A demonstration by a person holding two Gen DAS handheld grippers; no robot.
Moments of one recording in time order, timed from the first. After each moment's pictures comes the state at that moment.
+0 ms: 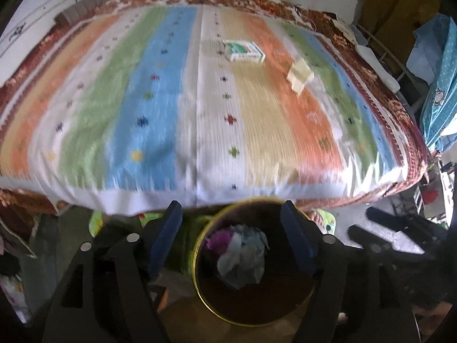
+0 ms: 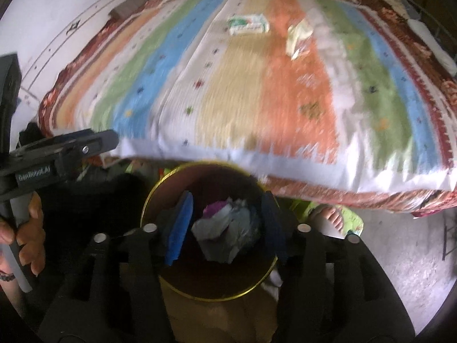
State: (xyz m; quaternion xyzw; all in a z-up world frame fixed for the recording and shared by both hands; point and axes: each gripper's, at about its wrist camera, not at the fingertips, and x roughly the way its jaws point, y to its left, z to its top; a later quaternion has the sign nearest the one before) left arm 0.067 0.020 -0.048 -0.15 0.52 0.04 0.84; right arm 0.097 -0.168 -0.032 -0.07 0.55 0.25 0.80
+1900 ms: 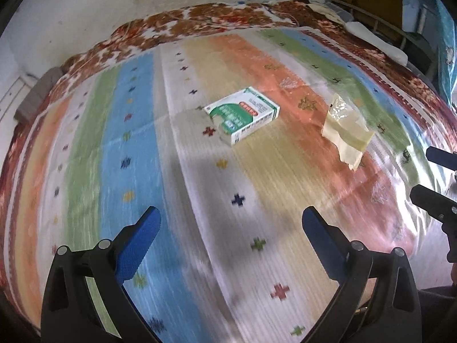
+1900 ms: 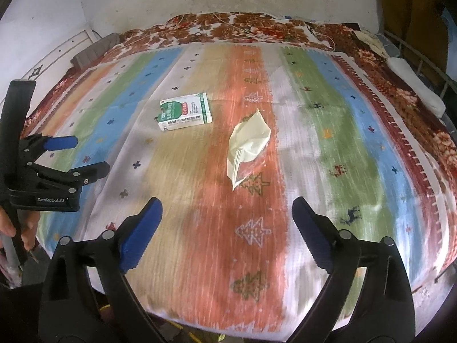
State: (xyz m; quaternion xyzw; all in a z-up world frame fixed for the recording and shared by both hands) left arm 0.293 0.052 -0.083 0.03 0.49 -0.01 0.87; right arm 0.293 -0.146 -0.057 -0.06 0.45 0.19 0.87
